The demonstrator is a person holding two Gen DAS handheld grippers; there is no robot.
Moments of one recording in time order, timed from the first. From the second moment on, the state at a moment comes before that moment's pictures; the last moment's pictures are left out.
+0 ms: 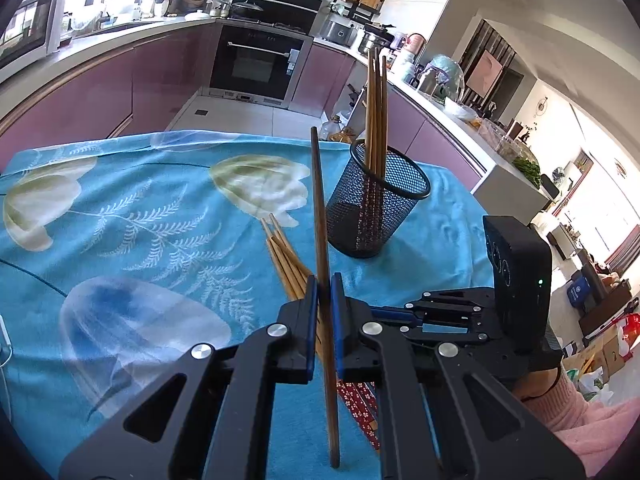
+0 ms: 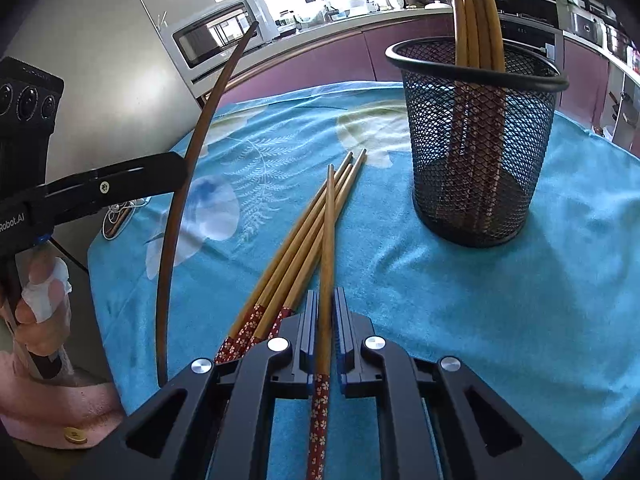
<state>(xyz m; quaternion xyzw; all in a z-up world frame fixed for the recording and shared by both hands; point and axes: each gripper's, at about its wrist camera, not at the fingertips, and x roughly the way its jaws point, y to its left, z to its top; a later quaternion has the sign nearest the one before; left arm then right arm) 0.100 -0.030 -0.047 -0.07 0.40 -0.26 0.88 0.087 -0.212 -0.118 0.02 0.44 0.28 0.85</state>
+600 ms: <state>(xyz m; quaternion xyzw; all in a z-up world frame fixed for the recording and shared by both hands) 0.106 -0.035 -0.009 -0.08 0.36 -0.29 0.88 0.076 -0.259 -0.045 0.08 0.34 0.29 0.89</state>
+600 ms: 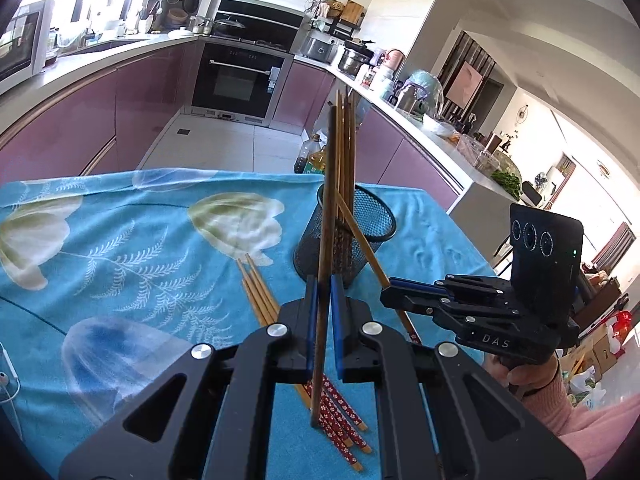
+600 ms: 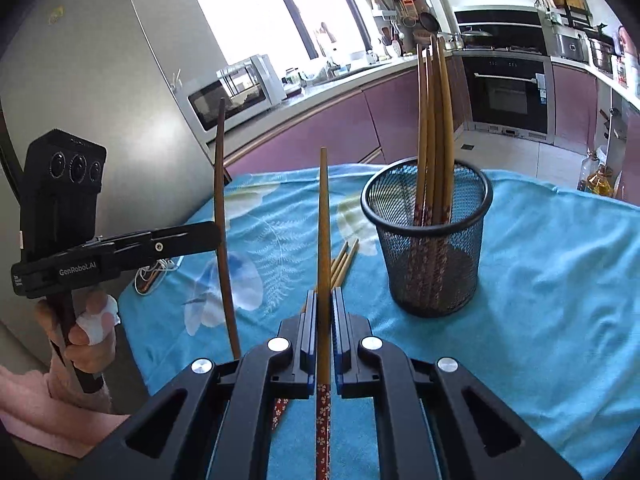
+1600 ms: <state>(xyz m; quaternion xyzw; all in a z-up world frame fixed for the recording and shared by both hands) 0.163 -0.060 -0.049 -0.06 0.41 -0.25 0.87 0.090 -0.293 -0.033 0.10 0.31 0.27 0.91</state>
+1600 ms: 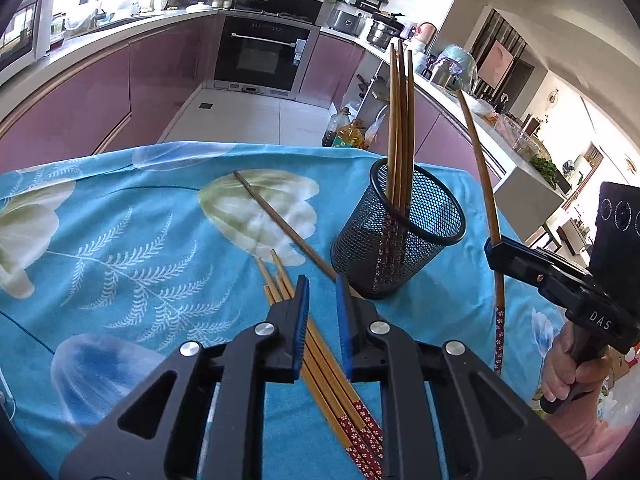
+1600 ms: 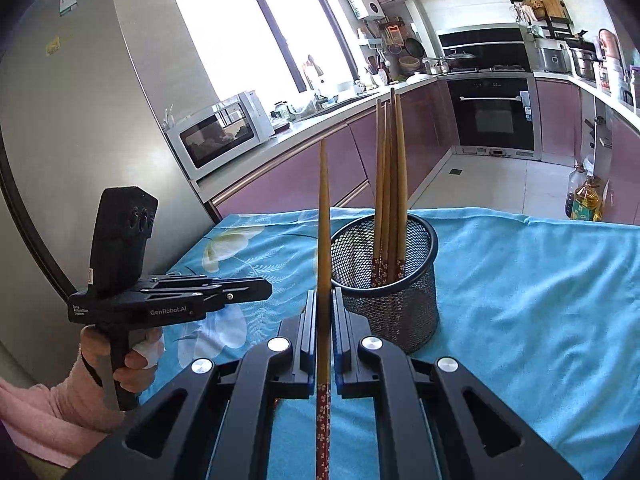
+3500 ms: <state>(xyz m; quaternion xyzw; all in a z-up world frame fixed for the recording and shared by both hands) 0.212 -0.109 -0.114 0.01 0.48 -0.24 0.84 0.104 -0.328 -0.072 0.14 0.35 0.22 0.90</state>
